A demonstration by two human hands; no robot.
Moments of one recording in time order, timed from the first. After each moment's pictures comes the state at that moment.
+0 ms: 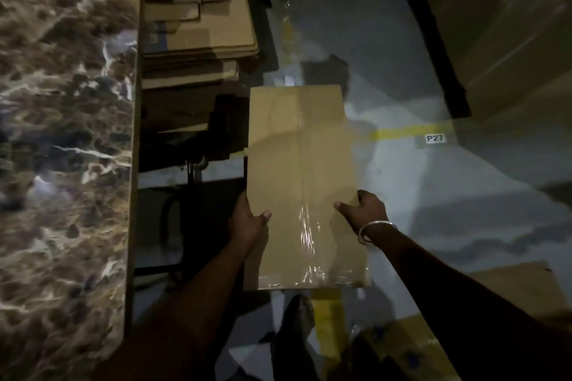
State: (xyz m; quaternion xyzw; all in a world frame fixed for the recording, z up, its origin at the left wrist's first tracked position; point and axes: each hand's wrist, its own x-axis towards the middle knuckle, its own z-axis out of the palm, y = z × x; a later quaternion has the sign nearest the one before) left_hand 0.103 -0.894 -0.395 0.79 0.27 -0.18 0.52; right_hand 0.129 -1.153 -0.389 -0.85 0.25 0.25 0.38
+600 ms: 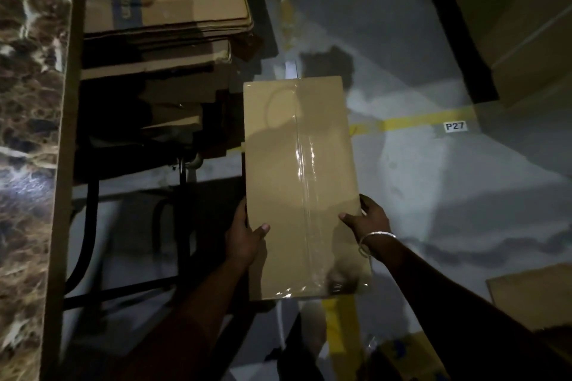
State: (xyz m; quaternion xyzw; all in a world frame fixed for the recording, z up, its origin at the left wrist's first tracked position) left_hand 0.095 -0.875 -0.511 0.80 0.24 -0.19 0.51; right_hand 0.118 -1.145 -0.503 -0.80 0.31 0.21 0.47
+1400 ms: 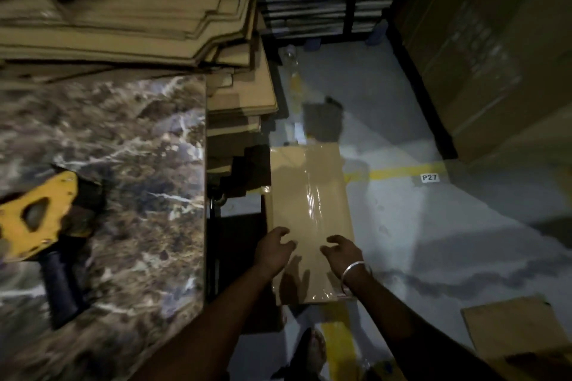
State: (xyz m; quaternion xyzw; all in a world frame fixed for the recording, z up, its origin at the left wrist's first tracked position) left_hand 0.107 -0.883 -0.295 0.81 0.21 -0.30 0.46; right_hand 0.095 -1.056 -0.294 -0.82 0.28 0.30 0.39
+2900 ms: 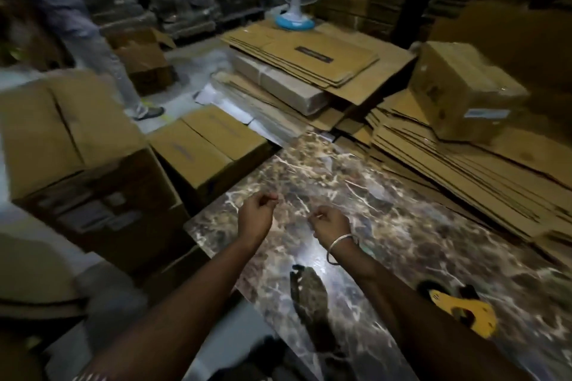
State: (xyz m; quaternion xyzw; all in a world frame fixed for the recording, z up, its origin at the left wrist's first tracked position) left_hand -0.079 -0.158 -0.020 0.66 0.46 0.25 0.53; right_hand 0.049 -0.276 -0.046 -0.83 -0.23 0.28 0.43
